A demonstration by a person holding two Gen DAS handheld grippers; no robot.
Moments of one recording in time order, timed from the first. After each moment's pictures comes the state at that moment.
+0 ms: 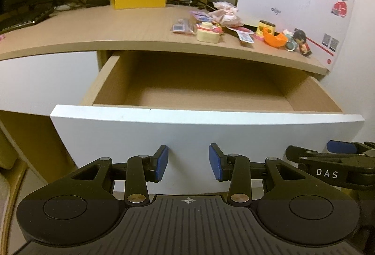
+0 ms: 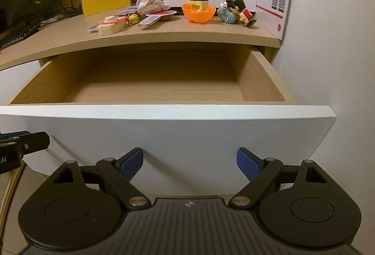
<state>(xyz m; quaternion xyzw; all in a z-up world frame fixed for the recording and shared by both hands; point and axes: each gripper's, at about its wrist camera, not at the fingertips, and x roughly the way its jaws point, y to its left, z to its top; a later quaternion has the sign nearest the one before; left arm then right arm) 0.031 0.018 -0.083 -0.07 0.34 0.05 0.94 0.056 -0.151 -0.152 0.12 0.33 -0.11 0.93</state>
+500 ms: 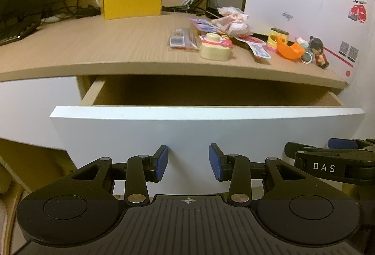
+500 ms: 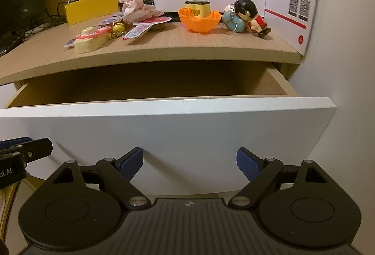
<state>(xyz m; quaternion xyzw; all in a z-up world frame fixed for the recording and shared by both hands) 0.097 0.032 -0.091 -0.04 0.32 0.04 0.95 0.125 -0.163 -0.155 0.13 0.32 -0.14 0.93</state>
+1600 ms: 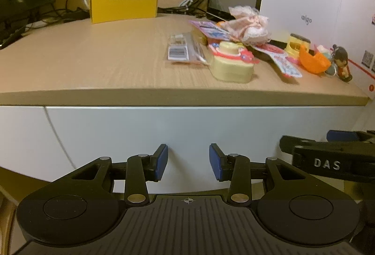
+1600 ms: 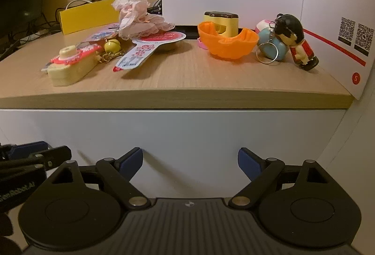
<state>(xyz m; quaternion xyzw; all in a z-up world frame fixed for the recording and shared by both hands) 0.167 0.046 -0.097 -0.03 0.32 0.02 0.95 0.197 -0.174 -0.151 0.12 0.29 -0.12 0.94</state>
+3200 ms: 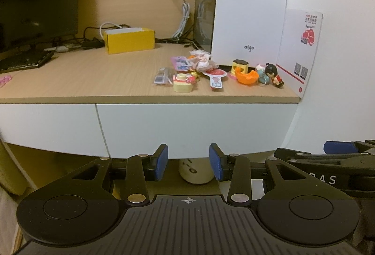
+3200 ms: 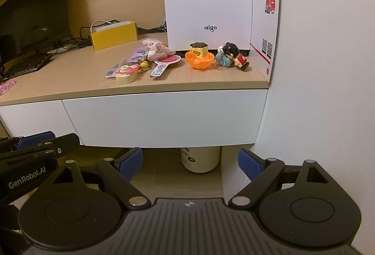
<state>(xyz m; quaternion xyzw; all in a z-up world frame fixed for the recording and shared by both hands) -0.005 -0.017 -0.017 0.00 0.27 -0.01 0.96 0.002 -0.159 -0.080 0.13 0.27 -0.10 0.95</state>
